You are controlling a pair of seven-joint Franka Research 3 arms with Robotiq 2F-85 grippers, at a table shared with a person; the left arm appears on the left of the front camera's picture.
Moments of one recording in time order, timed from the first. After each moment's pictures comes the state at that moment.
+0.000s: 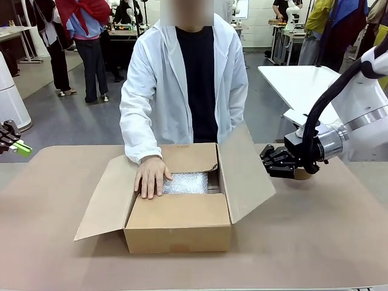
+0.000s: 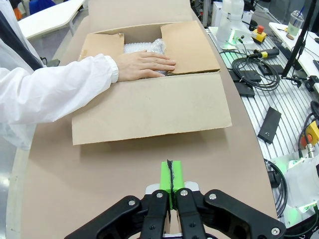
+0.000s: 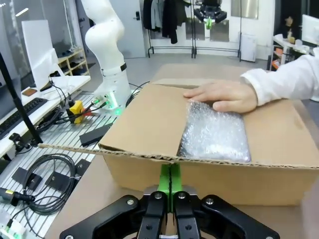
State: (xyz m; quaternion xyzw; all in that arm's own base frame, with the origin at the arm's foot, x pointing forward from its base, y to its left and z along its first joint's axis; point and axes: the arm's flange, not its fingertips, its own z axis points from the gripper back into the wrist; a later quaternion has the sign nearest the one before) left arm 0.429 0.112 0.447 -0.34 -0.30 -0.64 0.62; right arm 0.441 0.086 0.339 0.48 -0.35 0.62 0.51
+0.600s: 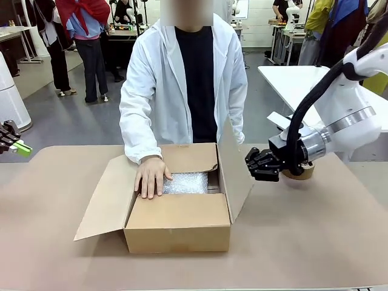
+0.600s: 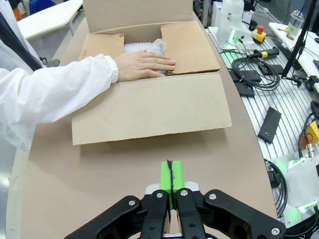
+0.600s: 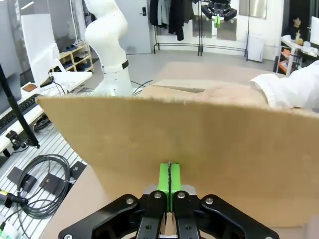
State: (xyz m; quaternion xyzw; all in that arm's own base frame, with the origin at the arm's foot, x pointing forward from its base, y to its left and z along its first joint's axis) left arm 0.429 0.112 0.447 -0.34 -0.30 -0.64 0.62; right arm 0.443 0.131 0.329 0.48 -0.34 0.63 0.50
